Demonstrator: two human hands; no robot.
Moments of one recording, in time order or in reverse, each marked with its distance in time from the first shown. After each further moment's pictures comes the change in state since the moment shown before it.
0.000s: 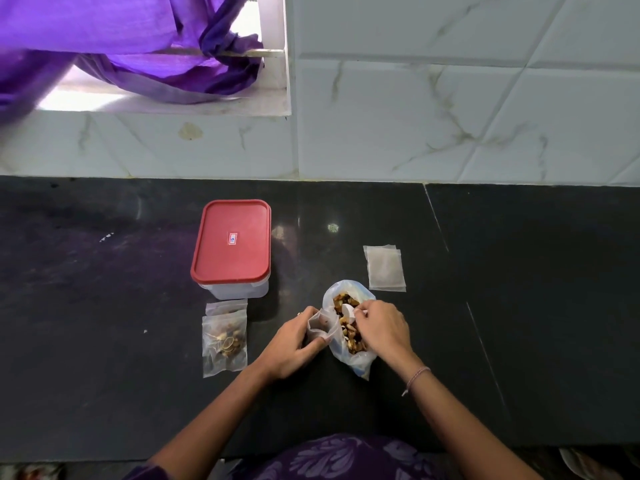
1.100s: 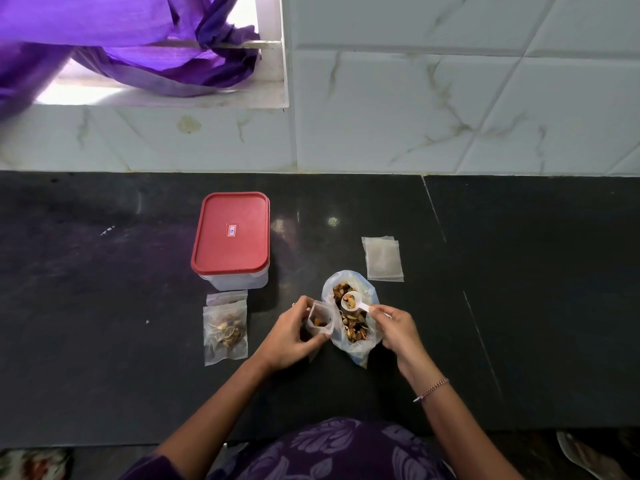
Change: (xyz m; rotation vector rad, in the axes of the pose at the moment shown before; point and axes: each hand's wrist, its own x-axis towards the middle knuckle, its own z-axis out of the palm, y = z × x) left_hand -0.008 0.012 0.000 -0.011 0.100 0.056; right_hand -0.019 0.030 0.004 0.946 -0.084 0.396
